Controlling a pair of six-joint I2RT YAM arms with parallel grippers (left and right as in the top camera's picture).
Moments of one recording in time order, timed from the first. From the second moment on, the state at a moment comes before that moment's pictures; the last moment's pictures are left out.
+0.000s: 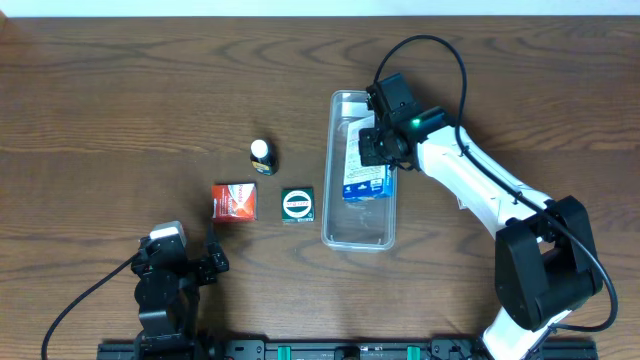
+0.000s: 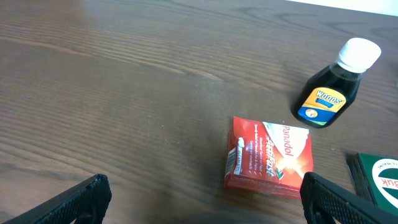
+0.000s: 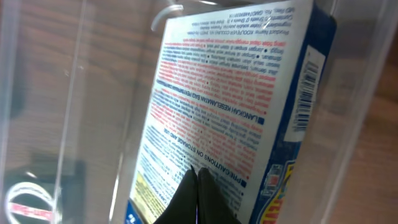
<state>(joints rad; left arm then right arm) 0.08 0.01 0.16 -0.58 -0.07 -0.11 0.46 1.86 1.35 -0.67 -0.03 0.39</state>
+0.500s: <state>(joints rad) 0.08 0.01 0.16 -0.58 -0.07 -0.11 0.46 1.84 1.36 -0.73 0.05 0.39</state>
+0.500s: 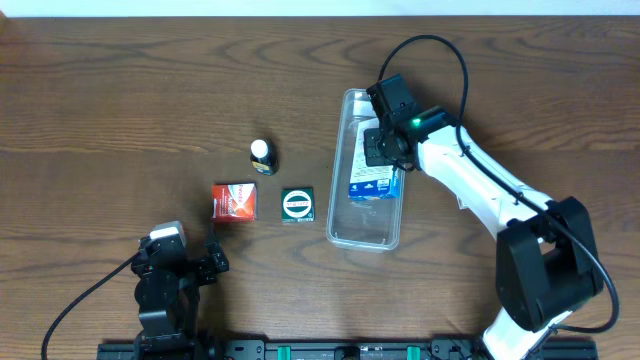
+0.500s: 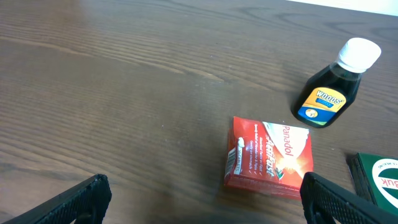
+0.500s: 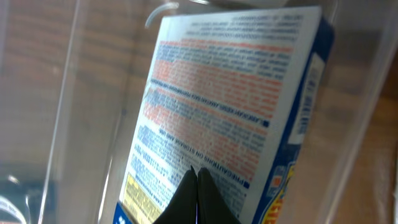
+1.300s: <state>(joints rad) 0.08 0.01 0.16 -0.58 -0.07 -0.11 0.46 1.86 1.41 -0.84 0.09 0.38</state>
